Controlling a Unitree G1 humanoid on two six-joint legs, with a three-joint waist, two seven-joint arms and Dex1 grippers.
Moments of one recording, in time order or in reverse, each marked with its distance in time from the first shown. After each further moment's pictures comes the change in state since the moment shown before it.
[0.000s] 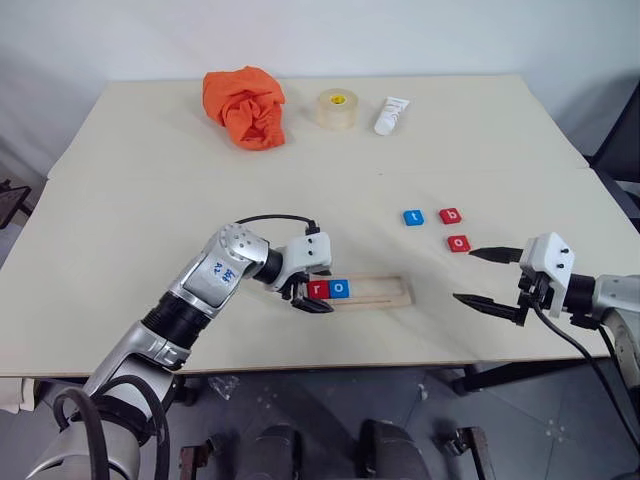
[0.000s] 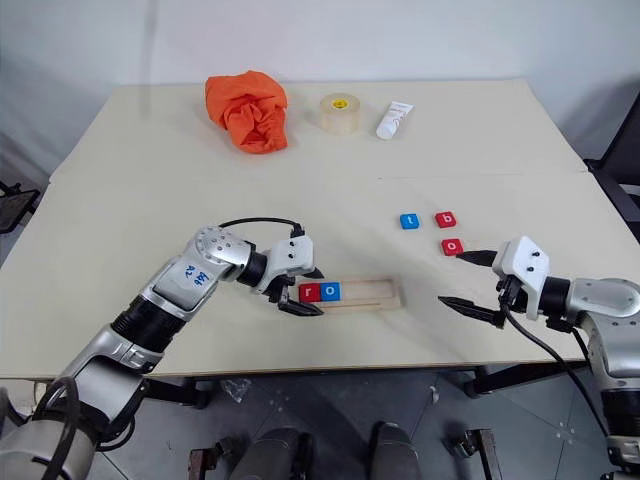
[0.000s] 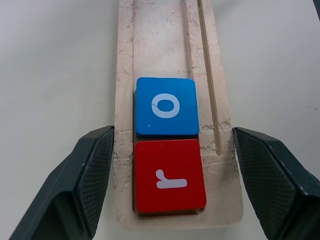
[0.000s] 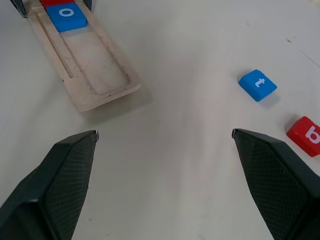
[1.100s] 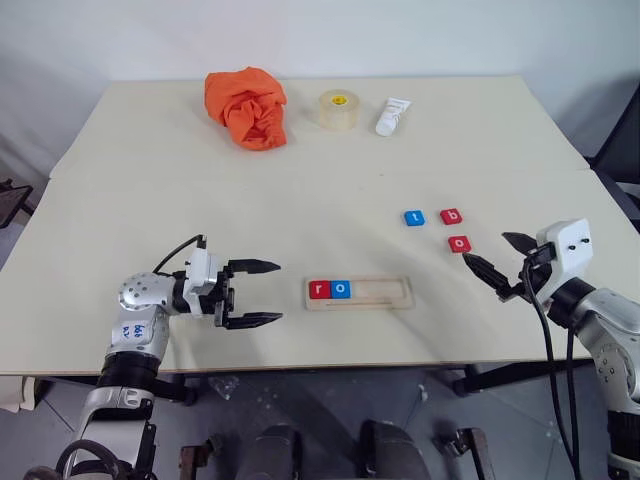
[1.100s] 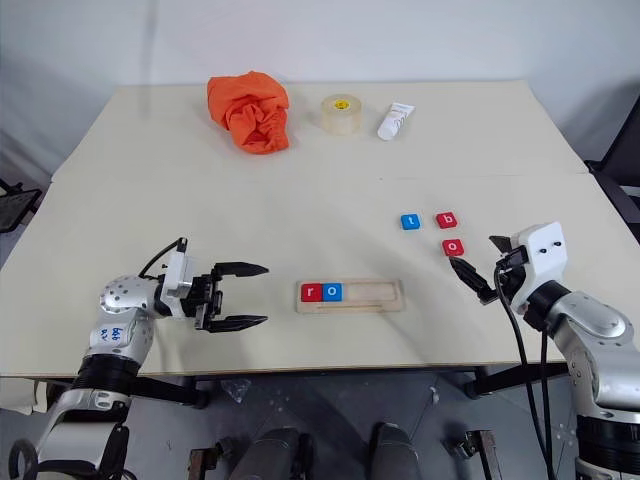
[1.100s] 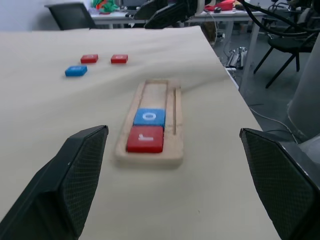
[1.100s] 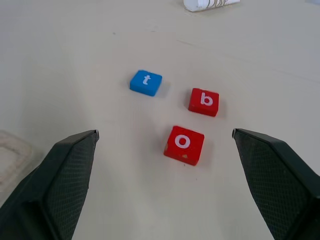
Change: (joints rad) left arm 0.310 -0.019 0.531 0.301 -0.378 -0.700 -0.364; right arm 0.106 0.206 -0.169 -0.309 0.096 0.417 -0.545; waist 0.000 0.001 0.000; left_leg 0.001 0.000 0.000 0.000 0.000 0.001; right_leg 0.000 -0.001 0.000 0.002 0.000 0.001
